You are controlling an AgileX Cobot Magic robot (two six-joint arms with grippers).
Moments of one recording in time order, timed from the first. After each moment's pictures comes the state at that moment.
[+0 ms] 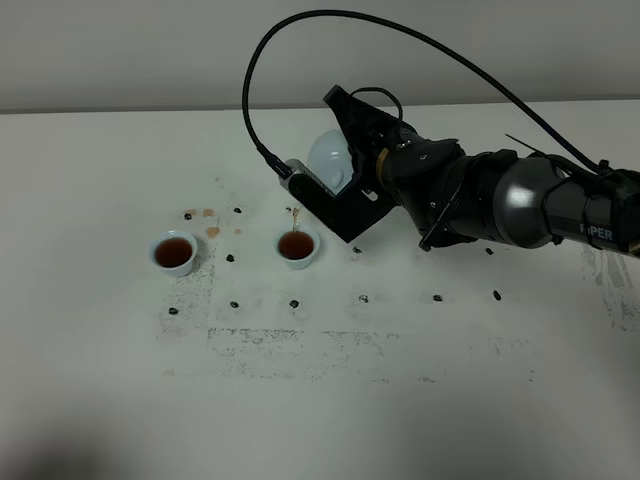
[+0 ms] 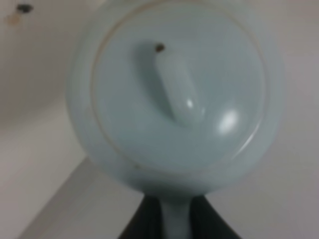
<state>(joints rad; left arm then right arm) -0.04 0.00 -0.46 -0.13 1.07 0.15 0.53 2.02 -1.33 -1.67 0.37 -0.28</state>
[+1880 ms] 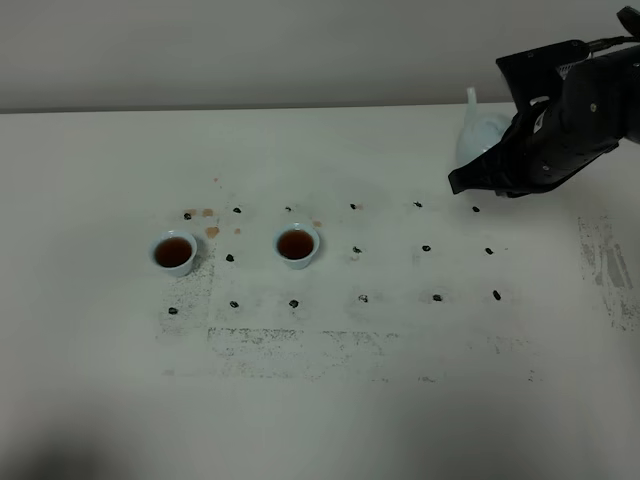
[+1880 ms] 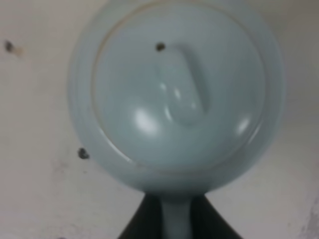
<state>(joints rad) -0.04 0.00 -0.46 -0.13 1.07 0.15 0.18 1.86 -1.33 -0.06 0.66 0.04</state>
